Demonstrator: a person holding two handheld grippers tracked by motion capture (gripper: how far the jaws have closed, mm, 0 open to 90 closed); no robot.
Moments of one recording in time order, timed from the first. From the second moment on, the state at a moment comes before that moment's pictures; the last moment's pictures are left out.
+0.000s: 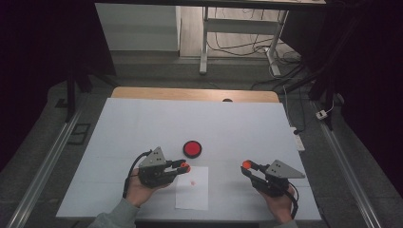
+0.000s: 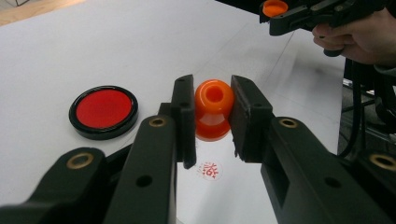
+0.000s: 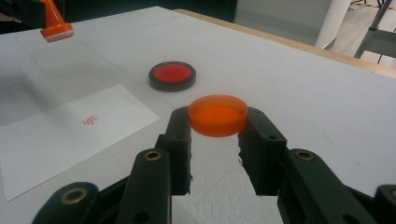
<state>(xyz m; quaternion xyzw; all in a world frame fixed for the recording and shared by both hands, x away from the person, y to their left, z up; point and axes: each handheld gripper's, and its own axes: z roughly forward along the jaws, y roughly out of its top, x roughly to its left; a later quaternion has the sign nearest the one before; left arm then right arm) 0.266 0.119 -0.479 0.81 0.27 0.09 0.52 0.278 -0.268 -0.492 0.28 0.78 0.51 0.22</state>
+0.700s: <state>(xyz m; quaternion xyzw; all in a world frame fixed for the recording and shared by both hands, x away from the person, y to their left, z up) 0.267 0.124 -0.476 0.80 0.28 0.09 0.52 0.279 -0.268 -0.494 0.28 0.78 0.51 0.21</state>
